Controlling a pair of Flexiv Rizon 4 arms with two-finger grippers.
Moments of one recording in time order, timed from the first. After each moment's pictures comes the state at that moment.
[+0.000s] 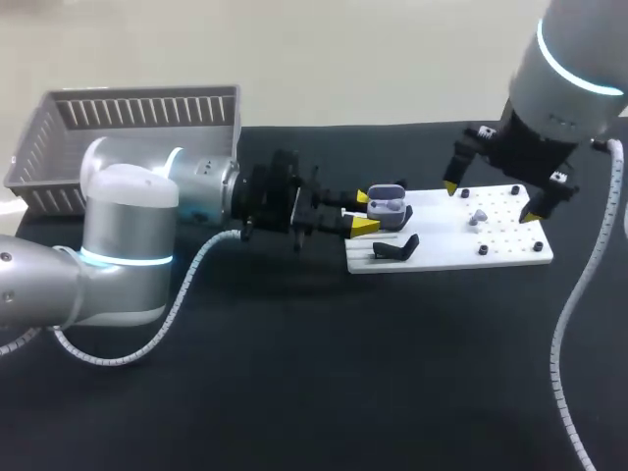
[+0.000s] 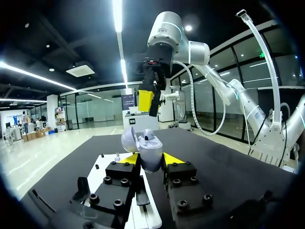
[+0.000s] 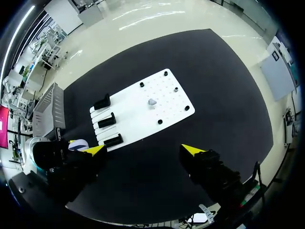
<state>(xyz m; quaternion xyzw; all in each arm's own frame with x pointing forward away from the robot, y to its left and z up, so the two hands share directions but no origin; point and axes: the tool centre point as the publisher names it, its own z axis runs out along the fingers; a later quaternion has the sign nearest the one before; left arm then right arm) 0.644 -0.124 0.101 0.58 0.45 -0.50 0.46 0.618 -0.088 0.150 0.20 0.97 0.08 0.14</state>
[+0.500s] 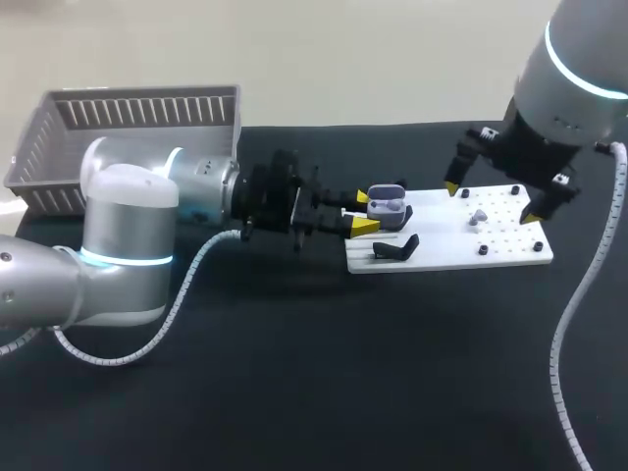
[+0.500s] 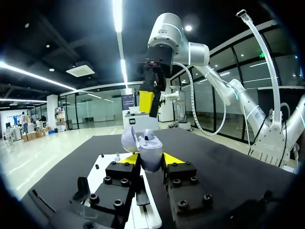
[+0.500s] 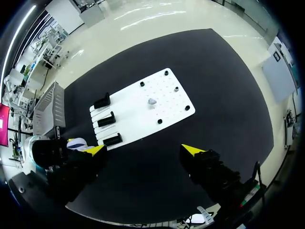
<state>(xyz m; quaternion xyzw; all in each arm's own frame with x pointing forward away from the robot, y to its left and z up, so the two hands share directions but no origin) 0.644 -0.124 0.101 0.58 0.45 -0.50 0.46 0.616 -0.092 0.145 0.19 0.97 0.08 0.14</state>
